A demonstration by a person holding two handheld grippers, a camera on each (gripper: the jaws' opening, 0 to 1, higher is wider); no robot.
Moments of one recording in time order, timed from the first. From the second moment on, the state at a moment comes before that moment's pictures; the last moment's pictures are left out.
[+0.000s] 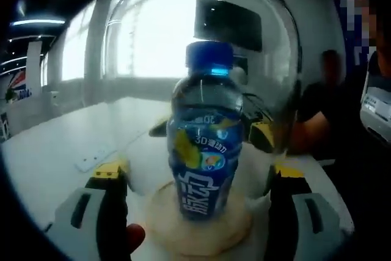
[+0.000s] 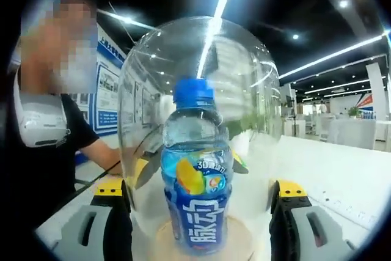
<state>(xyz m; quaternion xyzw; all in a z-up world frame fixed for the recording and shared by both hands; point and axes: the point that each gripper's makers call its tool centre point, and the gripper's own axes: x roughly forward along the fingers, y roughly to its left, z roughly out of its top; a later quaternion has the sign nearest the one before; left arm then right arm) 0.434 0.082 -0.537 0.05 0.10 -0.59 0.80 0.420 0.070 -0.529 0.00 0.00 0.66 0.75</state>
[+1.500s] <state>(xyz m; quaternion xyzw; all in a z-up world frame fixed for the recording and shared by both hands) 0.431 0.083 -0.537 0.04 0.08 -0.59 0.80 0.425 0.068 -0.526 0.02 -0.01 0.66 0.75</state>
